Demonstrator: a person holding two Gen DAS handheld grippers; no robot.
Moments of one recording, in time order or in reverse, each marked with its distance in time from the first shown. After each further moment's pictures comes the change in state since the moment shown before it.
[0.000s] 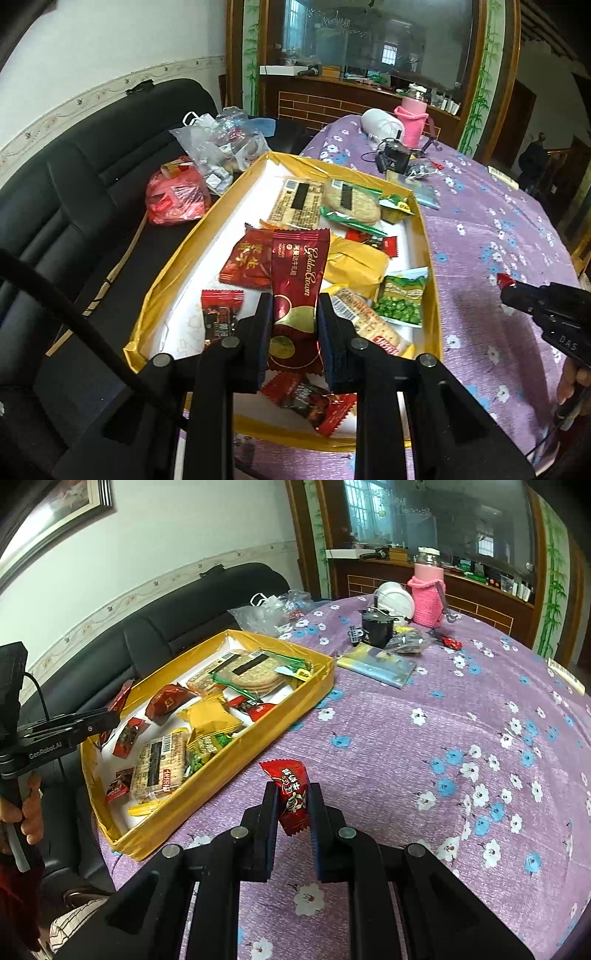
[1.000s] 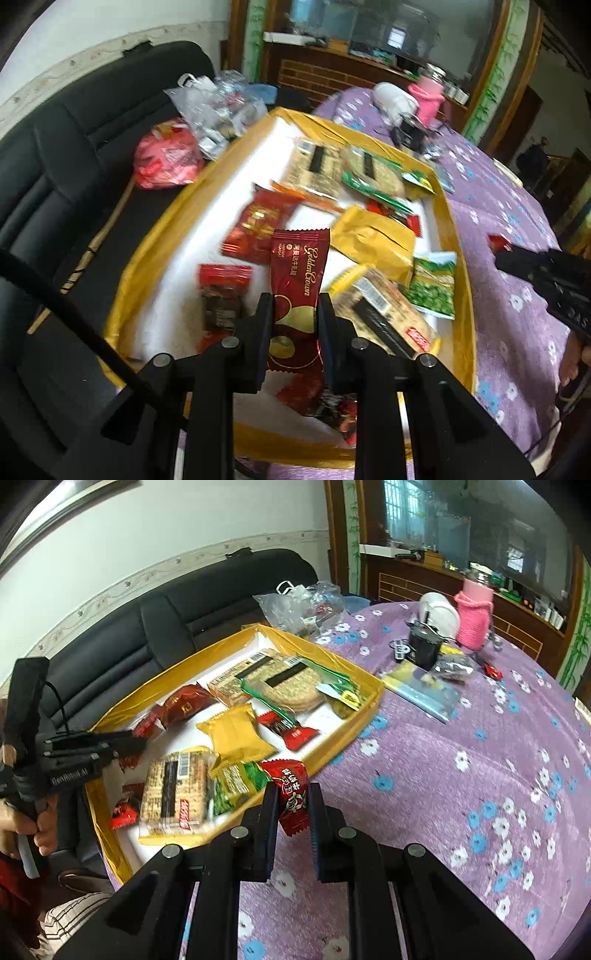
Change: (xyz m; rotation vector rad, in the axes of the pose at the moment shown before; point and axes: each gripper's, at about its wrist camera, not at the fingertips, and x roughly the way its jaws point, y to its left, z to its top) left arm 0.042 0.021 -0.005 -0.060 0.135 -0.098; right arm 0.035 0.032 0.041 -0.102 0.056 0.042
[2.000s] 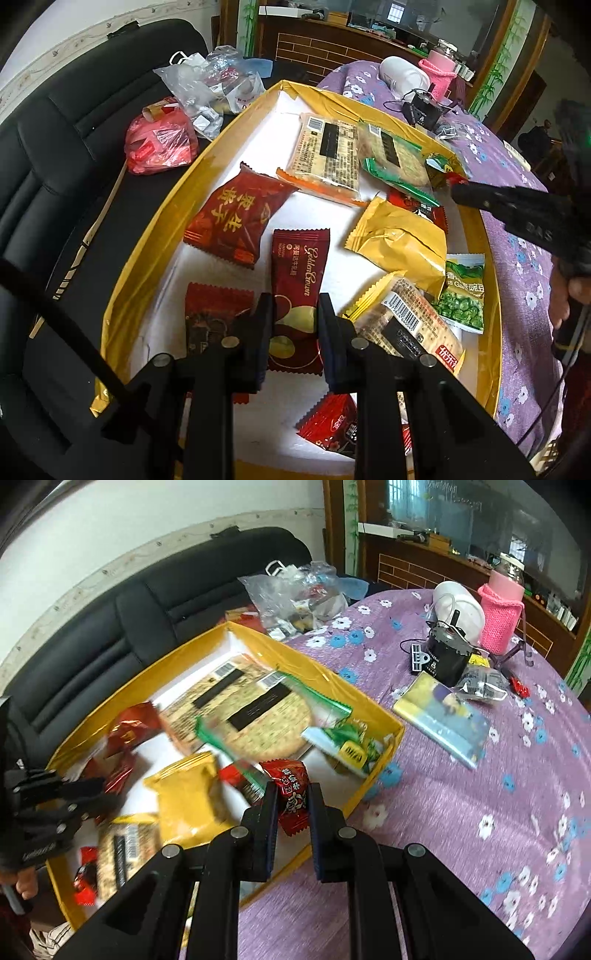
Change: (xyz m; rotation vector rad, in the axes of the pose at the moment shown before) left arm 0.029 0.014 0.020 0.015 0.100 0.022; right arm 0.080 -0.015 0.060 0.005 0.108 -0.058
